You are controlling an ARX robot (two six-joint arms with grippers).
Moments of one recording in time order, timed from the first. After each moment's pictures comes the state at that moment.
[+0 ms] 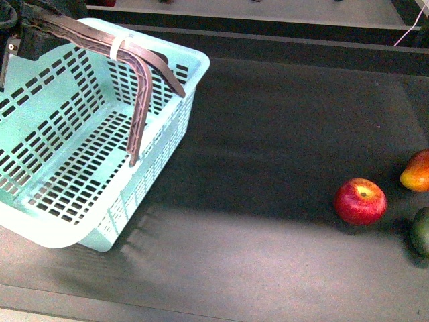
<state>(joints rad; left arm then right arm) -0.09 1.90 1.10 0.17 0.16 -1.20 0.00 0.01 0.02 0.00 0.00 0.00</state>
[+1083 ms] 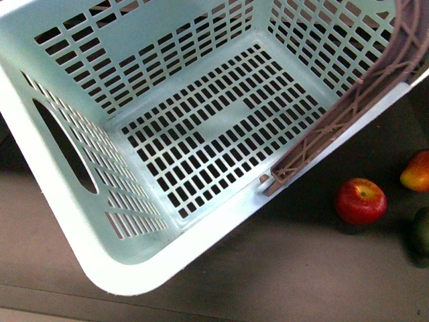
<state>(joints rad) -0.58 1.52 1.04 0.13 0.16 -1.13 0.00 0.01 0.02 0.00 0.00 0.00</state>
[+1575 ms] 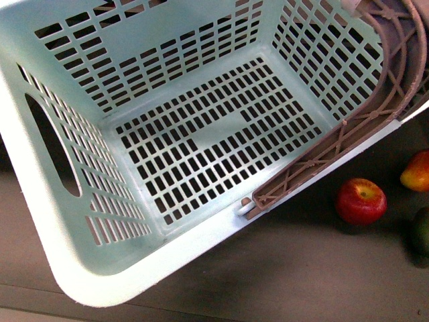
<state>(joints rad) -0.58 1.53 1.03 0.12 0.20 -1.06 0.00 0.01 0.02 0.00 0.00 0.00</state>
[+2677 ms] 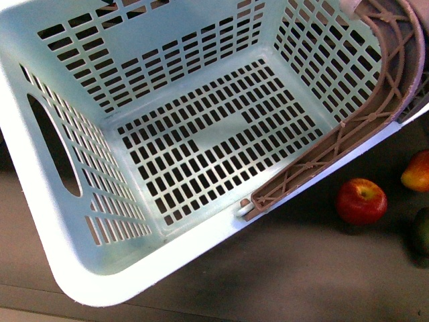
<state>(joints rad) -0.58 1.53 1.03 0.12 0.20 -1.06 -0.17 1.75 0.27 0.69 -0.14 -0.31</state>
